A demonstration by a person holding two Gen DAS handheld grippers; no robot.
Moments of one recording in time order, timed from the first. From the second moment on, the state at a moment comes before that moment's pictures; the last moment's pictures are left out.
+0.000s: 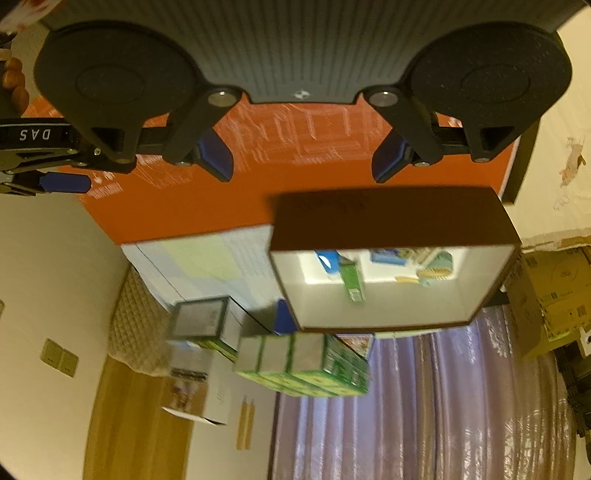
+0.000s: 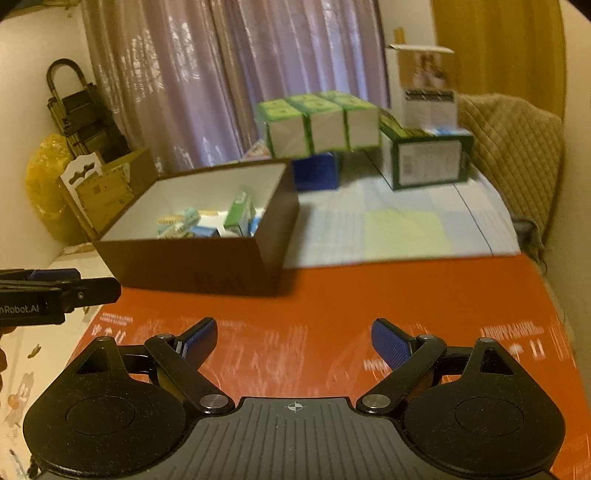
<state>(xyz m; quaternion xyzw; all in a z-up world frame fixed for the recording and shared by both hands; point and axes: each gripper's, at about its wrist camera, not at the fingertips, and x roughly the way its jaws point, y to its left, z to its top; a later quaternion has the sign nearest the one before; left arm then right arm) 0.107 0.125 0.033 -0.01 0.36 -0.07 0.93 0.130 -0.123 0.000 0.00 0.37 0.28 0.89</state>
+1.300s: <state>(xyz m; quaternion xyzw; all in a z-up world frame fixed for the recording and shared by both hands) -0.016 0.039 0.008 0.00 0.41 -0.12 0.91 0.020 -0.239 -0.007 0.01 0.43 0.22 0.87</state>
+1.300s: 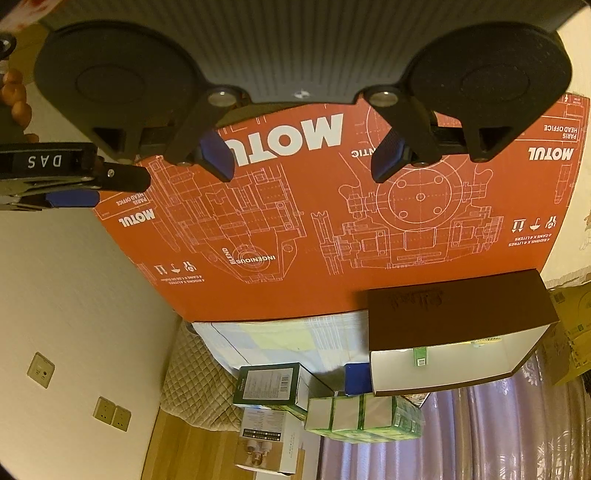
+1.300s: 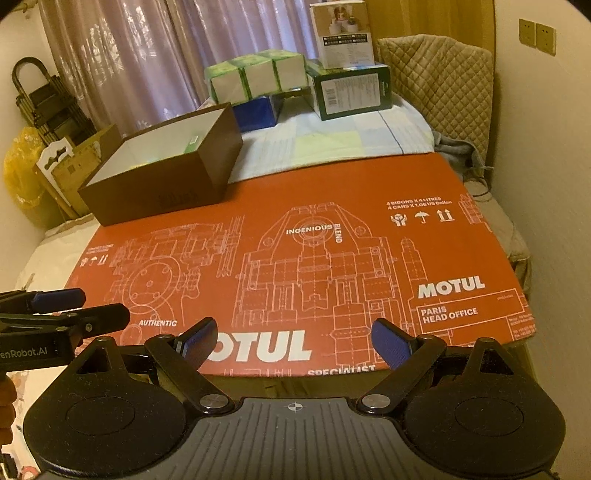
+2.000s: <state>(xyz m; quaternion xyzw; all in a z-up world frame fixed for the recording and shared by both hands) -0.018 0.042 0.005 0.00 0.41 -0.12 0.90 0.014 -0.235 -0.009 0.00 0.44 0.22 0.87</state>
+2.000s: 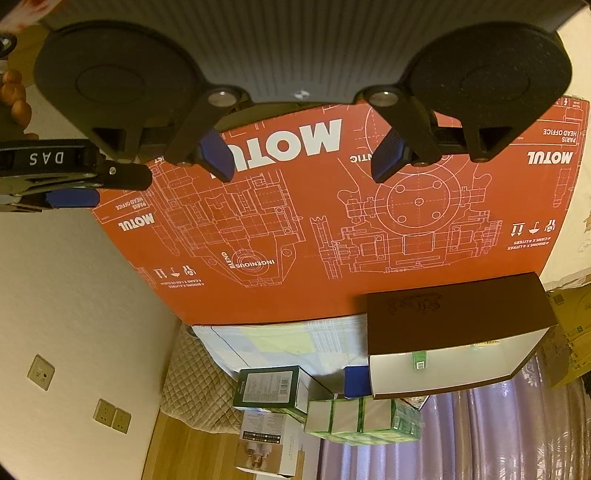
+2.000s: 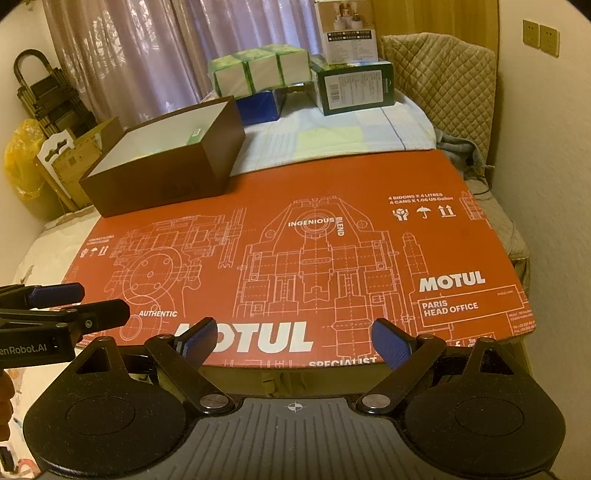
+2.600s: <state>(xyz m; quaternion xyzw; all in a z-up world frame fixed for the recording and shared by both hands) -0.010 0.045 0.001 0.00 0.42 -0.12 0.90 0.015 -0.224 -0.013 0.00 0.44 0.22 0.87</state>
